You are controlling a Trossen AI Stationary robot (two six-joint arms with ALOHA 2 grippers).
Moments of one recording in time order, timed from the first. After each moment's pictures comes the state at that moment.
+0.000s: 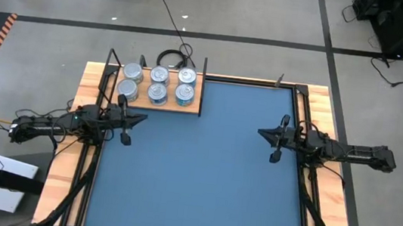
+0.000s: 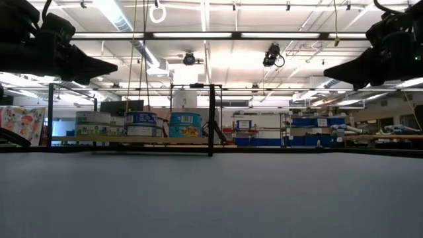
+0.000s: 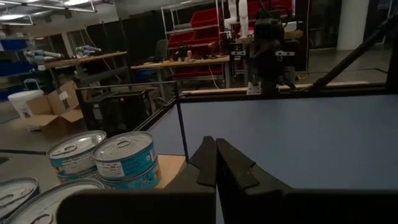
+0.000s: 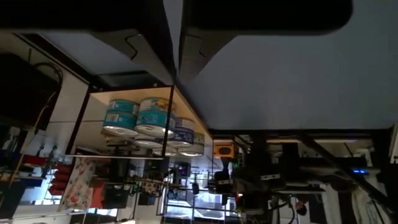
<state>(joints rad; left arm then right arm) 0.12 0.01 0.01 0.03 -0.15 0.13 -0.03 0.10 0.01 0.06 0.24 -0.05</state>
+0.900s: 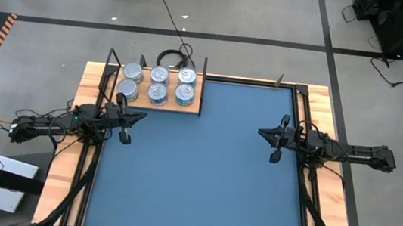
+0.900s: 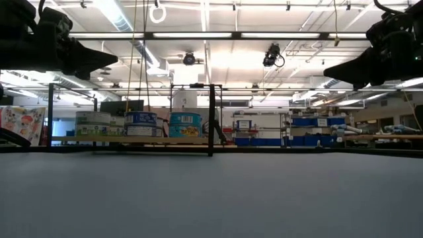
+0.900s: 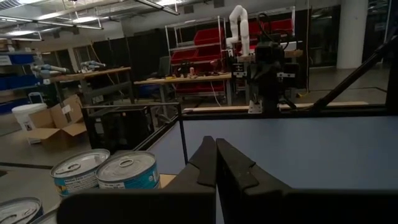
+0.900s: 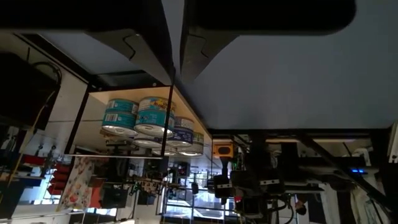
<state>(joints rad) 0.12 0.01 0.01 0.11 -0.15 0.13 -0.03 0.10 0.01 0.06 0.24 -0.05</state>
